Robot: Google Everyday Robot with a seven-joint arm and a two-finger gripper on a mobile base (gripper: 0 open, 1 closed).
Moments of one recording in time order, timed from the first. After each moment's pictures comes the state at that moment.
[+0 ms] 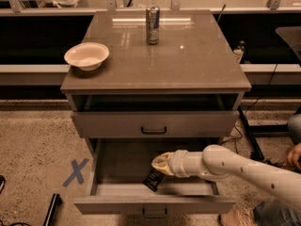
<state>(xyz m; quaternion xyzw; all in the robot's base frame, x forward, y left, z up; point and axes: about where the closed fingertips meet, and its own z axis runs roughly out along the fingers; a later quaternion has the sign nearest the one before) 0.534 -0.035 0.483 -0.53 0.70 0.24 0.41</state>
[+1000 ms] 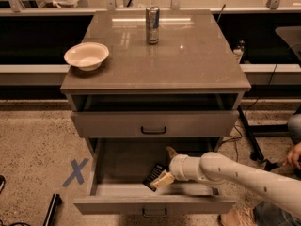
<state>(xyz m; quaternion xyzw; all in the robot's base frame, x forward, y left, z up) 0.553 -0.043 0.434 -0.49 0.73 0.22 0.41</state>
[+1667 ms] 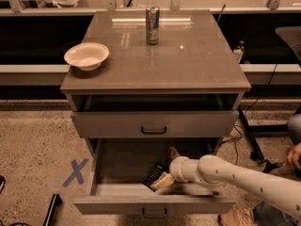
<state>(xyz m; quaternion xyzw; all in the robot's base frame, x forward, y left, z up) 0.562 -0.051 0.409 -0.48 0.75 0.20 0.41</state>
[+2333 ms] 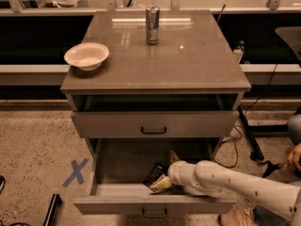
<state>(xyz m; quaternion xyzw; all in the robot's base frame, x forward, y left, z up) 0.565 -0.049 0.380 -0.45 0.77 0.19 0.41</state>
